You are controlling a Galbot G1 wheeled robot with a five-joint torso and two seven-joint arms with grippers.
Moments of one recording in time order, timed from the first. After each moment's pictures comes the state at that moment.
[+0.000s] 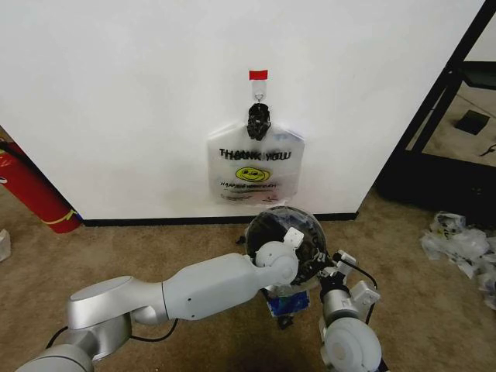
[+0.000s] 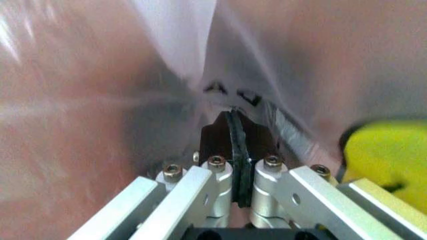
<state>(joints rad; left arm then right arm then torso) 0.27 -1.34 0.82 -1.47 -1.31 0.71 -0.83 -1.43 1.33 0.27 2.05 0.72 -0.04 0.50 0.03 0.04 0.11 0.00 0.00</state>
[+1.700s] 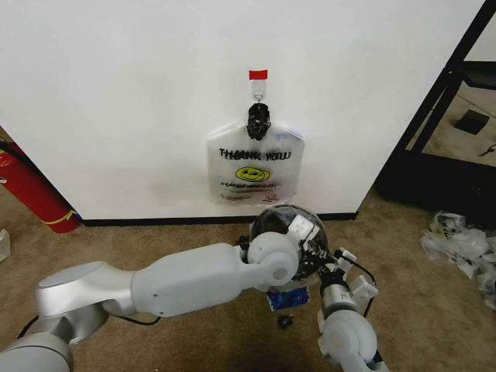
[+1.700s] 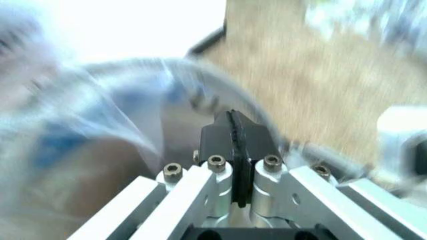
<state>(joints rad) 0.20 -1.14 0.71 -1.94 -1.36 0.63 -0.76 -1.36 1.36 0.29 1.99 0.81 -0.08 0.54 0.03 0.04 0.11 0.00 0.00</state>
